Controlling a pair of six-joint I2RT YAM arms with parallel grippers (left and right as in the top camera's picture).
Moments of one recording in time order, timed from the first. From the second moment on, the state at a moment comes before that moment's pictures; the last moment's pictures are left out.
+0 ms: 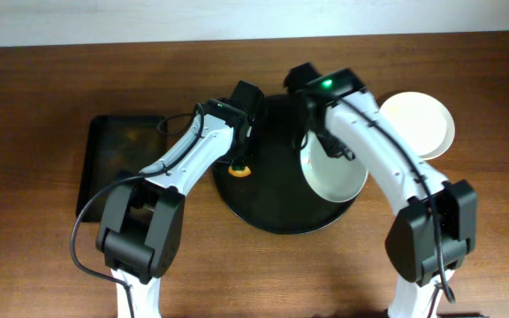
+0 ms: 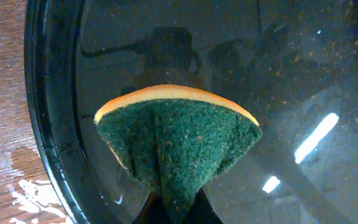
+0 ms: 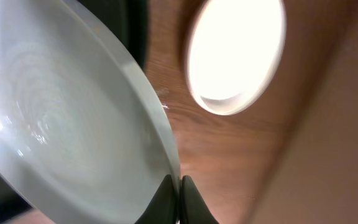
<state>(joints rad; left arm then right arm) -0.47 2.08 1.60 -0.90 0.01 -0.30 0.39 1.98 1.79 -1.41 0.56 0.04</state>
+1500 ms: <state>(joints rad) -0.47 2.08 1.60 -0.90 0.01 -0.29 0.18 1.98 1.35 -1.03 -0.08 0.48</state>
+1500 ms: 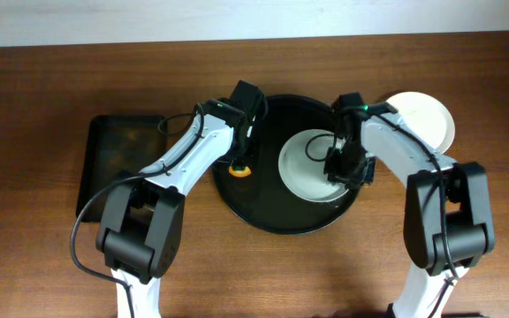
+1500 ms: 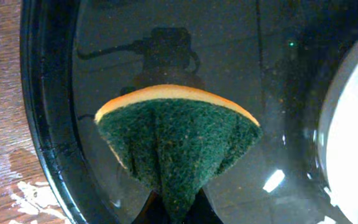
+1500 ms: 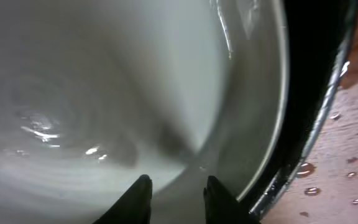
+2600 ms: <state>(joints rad) -0.47 2.08 1.60 -0.90 0.01 -0.27 0.18 1.91 1.25 -0.95 0.01 0.67</state>
